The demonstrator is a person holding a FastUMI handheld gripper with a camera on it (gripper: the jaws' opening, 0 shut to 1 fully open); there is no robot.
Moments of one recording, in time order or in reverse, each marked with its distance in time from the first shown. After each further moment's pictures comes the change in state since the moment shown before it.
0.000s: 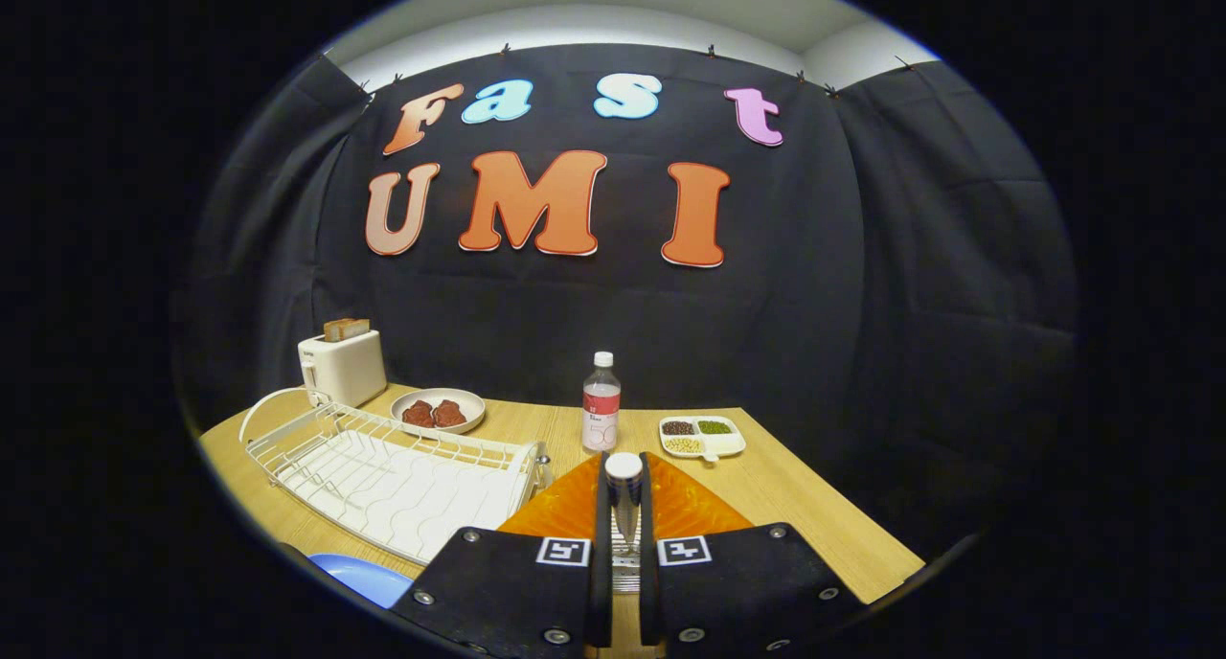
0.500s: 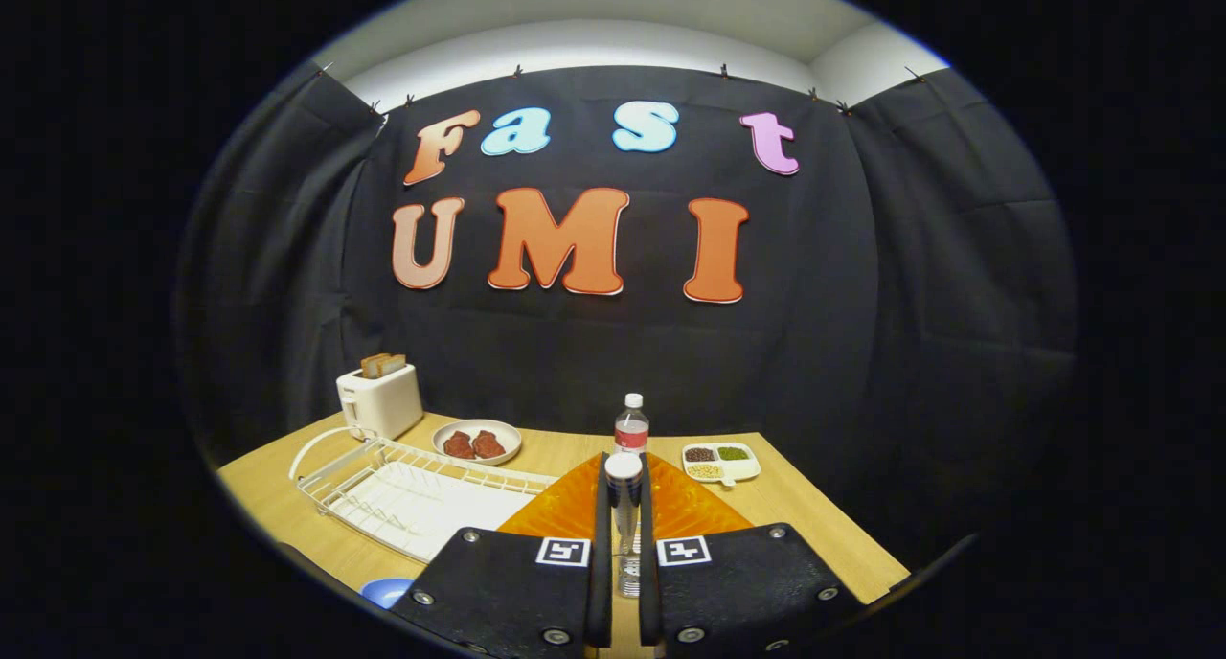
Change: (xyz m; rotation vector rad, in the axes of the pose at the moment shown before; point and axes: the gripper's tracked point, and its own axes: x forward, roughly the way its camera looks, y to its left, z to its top) arm -0.048 0.038 0.061 0.016 -0.039 0.088
